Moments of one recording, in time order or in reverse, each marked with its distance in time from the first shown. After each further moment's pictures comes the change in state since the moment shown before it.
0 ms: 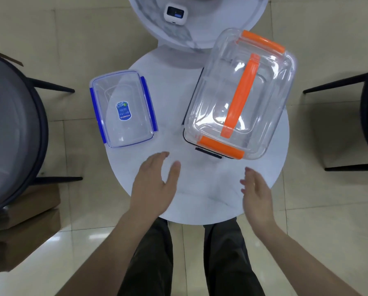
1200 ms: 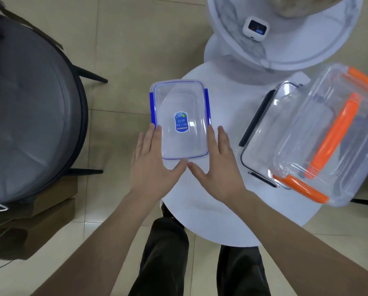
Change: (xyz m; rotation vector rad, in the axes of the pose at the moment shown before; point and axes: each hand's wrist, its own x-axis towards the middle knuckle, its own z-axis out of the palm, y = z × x) left_hand 0.089 -0.093 -0.090 0.092 0.151 0.007; right_hand 0.012 -0.111 0.190 -0.740 -0.369 -0.667
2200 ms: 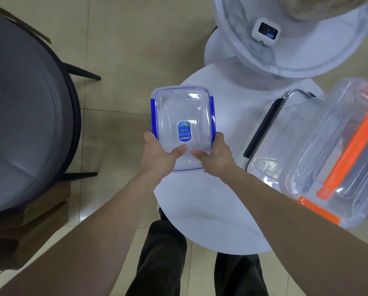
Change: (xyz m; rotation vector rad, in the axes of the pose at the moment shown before) left_hand 0.073 0.003 0.020 -0.528 -0.095 -0.432; right_hand 0.078 -0.007 0.000 0.463 -0.139 0.492
